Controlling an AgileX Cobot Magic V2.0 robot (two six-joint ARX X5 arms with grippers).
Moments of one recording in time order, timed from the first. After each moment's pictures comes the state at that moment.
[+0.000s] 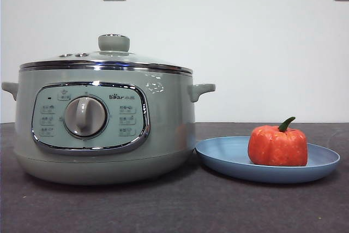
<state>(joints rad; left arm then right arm) -0.03 0.08 0.24 -0.27 -0.08 -0.01 0.58 0.52 0.64 -0.35 0.13 0.20</state>
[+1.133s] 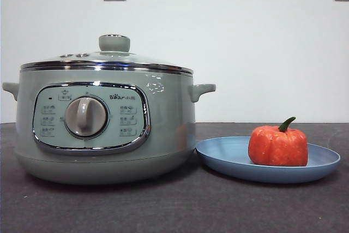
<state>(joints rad) 0.04 0.01 0.02 -0.19 0.00 -0.07 0.58 0.52 0.64 -0.36 0.13 0.20</state>
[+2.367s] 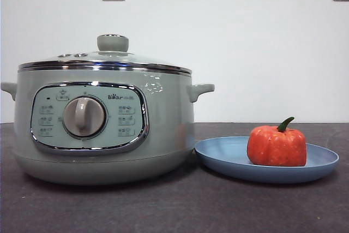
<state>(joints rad) 0.04 0.01 0.02 -0.19 0.00 -0.07 0.25 0.27 0.45 -0.34 -0.05 -0.01</state>
